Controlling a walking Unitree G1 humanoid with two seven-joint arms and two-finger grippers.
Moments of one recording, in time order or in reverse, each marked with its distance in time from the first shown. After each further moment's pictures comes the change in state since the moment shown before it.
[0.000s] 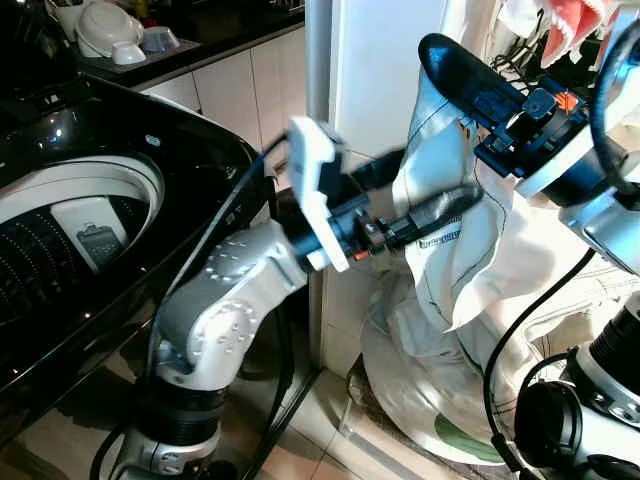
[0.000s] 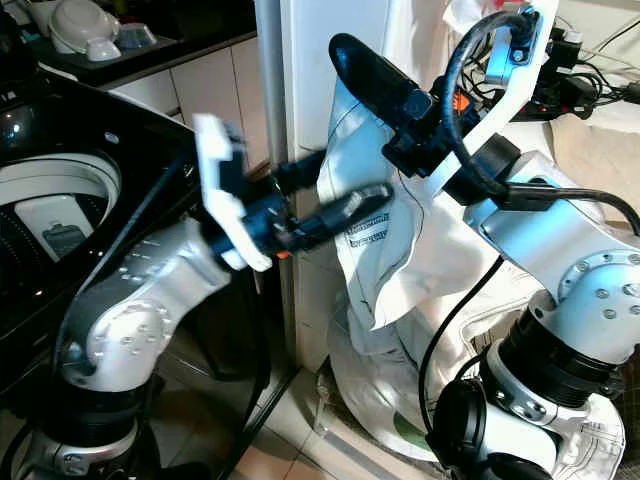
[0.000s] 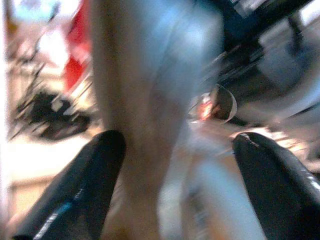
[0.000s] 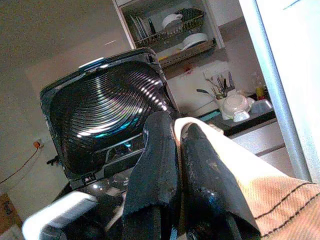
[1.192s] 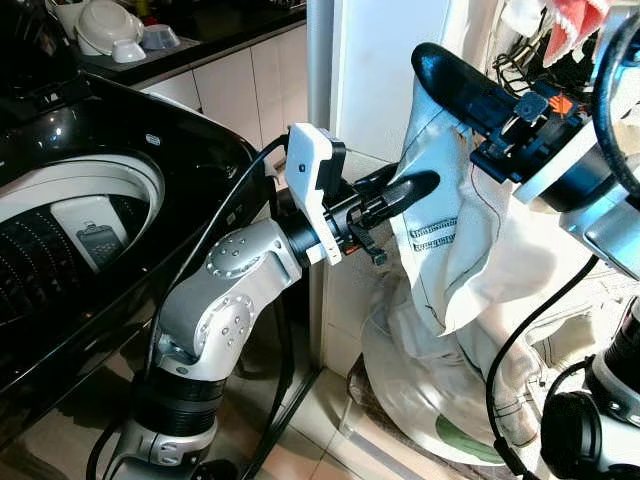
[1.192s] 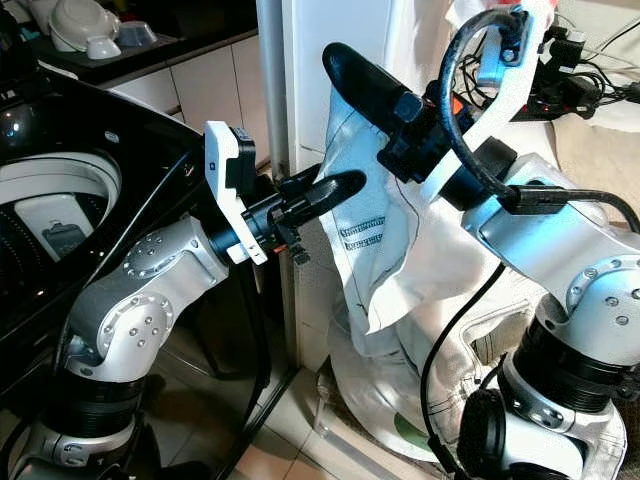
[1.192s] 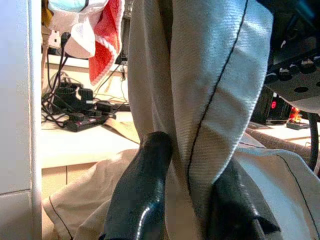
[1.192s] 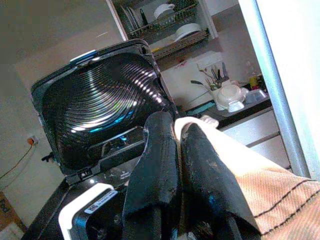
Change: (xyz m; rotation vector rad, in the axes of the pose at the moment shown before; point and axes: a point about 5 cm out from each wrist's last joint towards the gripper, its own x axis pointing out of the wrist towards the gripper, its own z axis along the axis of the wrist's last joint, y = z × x) left arm -0.004 0.011 0.000 0.012 0.019 0.054; right arm -0.001 0.004 -0.002 0.009 0.027 -0.047
